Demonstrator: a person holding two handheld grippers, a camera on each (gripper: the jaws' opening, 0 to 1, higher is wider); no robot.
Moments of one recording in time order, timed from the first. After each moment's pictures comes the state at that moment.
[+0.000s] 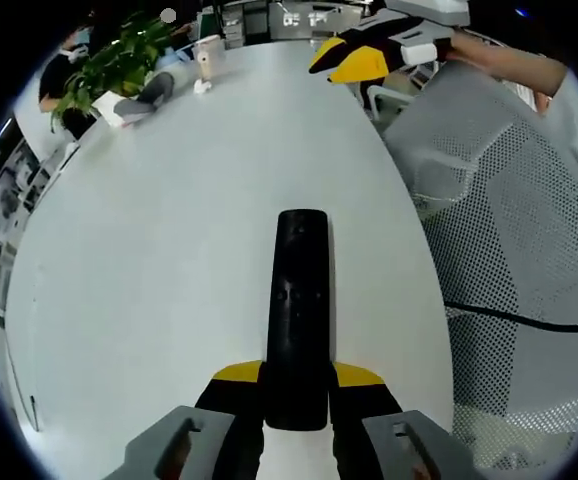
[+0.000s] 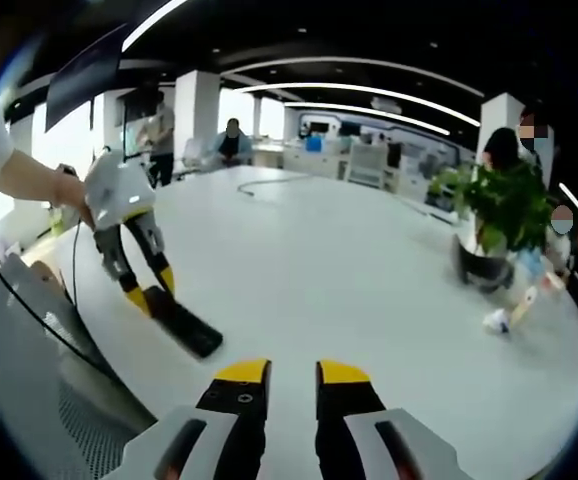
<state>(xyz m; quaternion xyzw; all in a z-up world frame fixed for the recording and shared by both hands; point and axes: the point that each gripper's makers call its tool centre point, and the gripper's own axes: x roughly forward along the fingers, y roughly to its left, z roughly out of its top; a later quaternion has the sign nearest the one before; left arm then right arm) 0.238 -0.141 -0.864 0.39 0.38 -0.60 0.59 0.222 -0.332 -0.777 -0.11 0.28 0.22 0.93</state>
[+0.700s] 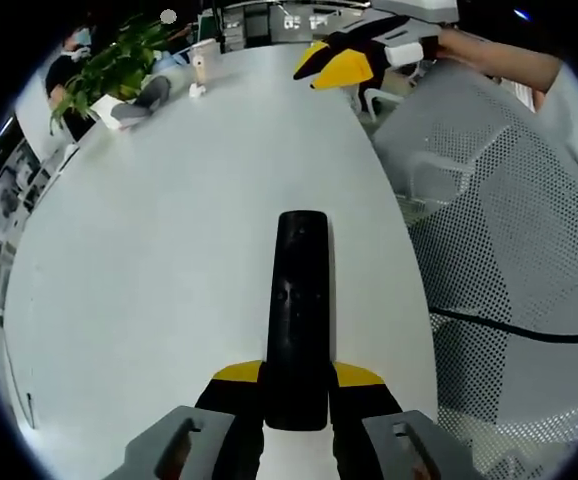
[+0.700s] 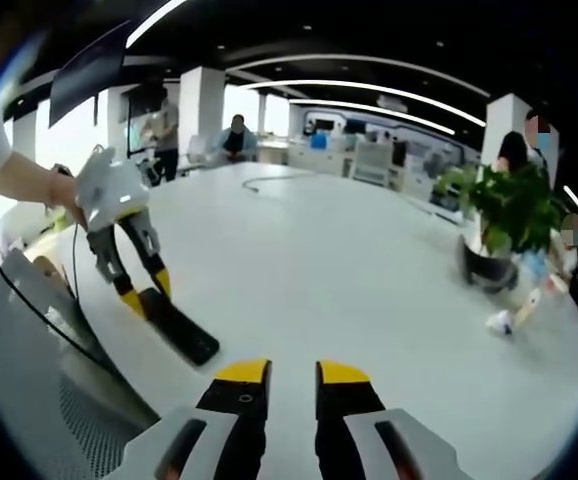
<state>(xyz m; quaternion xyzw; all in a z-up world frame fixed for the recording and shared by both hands) 0.223 -0.144 -0.864 0.38 0.38 -0.60 0.59 0.220 -0.329 -0.779 -0.11 0.28 0.23 0.92</state>
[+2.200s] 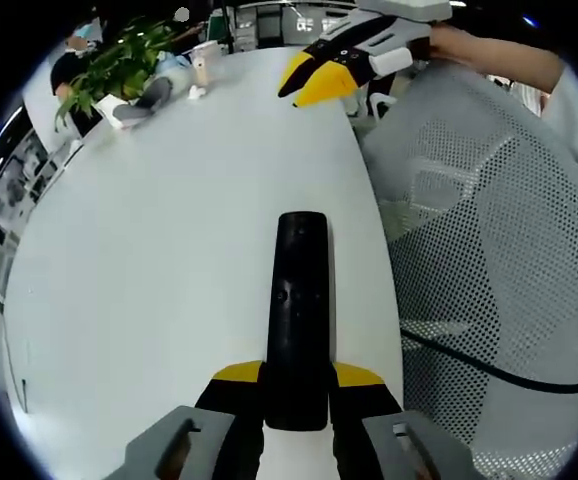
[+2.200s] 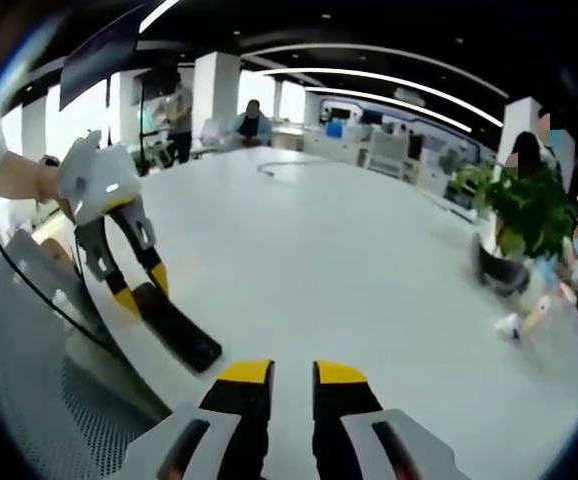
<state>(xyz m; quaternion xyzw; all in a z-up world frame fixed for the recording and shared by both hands) 0.196 -0.154 -0.865 0.37 0.39 -0.59 0.60 0.215 -0.320 -0.792 -0.14 0.31 0.25 0.91</state>
